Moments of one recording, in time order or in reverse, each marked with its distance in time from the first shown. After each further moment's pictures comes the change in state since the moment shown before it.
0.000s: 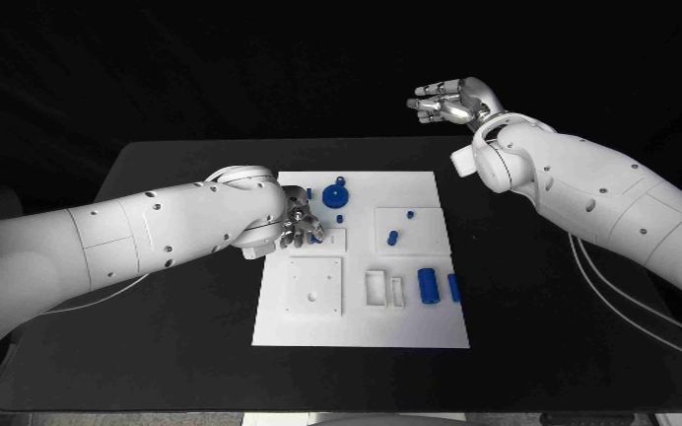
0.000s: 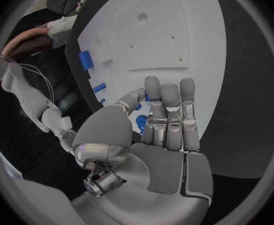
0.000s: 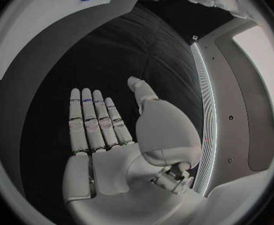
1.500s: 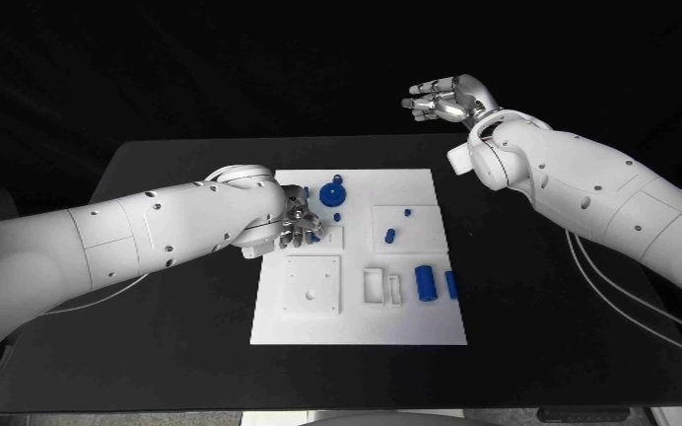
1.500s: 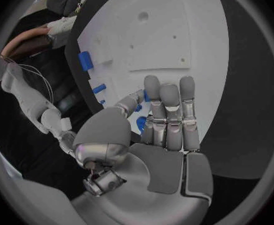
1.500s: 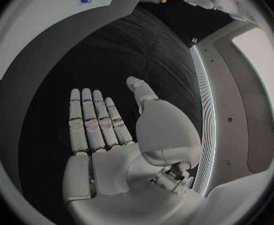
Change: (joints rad) left arm -0.004 0.013 0.000 -0.014 0.000 0.006 0.003; left_hand -0.081 0.047 0.047 -0.008 -0.085 0.032 0.001 -0.001 -0.003 0.035 -0.002 -0.044 0.001 0.065 0.003 -0.058 0.040 0.000 0.043 0.021 -0.040 -0.034; right arm 0.000 -0.001 0.000 0.007 -0.024 0.008 -0.003; right_hand 0.000 0.000 0.022 -0.017 0.000 0.000 0.000 0.000 0.000 0.000 0.000 0.000 0.000 0.000 0.000 -0.004 0.000 0.000 -0.004 0.004 0.000 -0.001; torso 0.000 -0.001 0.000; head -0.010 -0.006
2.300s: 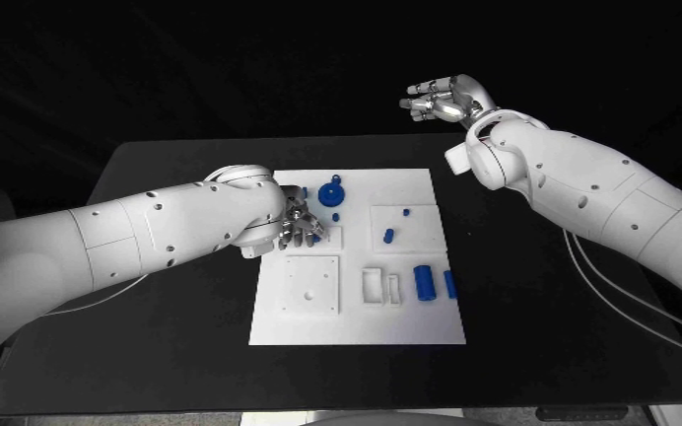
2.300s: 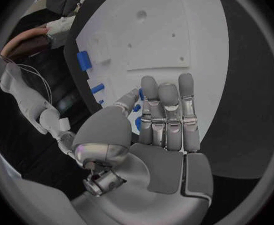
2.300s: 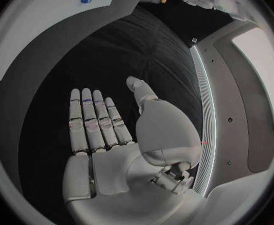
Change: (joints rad) left arm -0.002 0.013 -0.002 -0.019 -0.001 0.003 -0.001; left_hand 0.041 -0.070 -0.174 0.089 -0.089 0.169 -0.115 0.002 -0.070 -0.004 -0.013 -0.005 0.000 0.011 0.000 -0.028 0.027 0.016 0.085 0.009 -0.190 0.098; right arm 0.000 0.001 0.000 0.000 -0.001 0.001 -0.002; right_hand 0.000 0.000 0.004 -0.004 0.000 0.000 0.000 0.000 0.000 0.000 0.000 0.000 0.000 0.000 0.000 0.000 0.000 0.000 -0.006 -0.002 0.000 0.000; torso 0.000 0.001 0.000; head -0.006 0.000
